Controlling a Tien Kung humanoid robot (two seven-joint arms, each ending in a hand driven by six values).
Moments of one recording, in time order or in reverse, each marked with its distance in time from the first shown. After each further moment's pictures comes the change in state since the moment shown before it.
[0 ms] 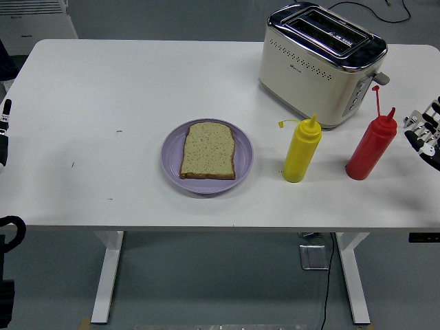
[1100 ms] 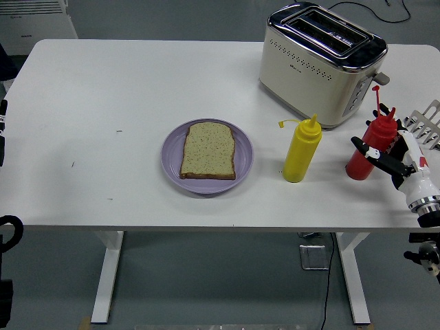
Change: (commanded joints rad) left arm -0.001 -0.001 -0.016 0.000 0.002 0.004 0.002; right arm 0.091 0.077 -0.155 -0.069 0.029 -0.053 -0.013
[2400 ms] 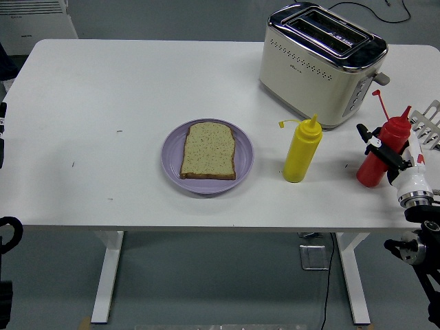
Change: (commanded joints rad) left arm 0.004 -0.002 -0.004 0.002 -0.001 0.005 0.002; right arm 0.058 0.031 -0.070 -0.045 0.190 -0.168 0.020
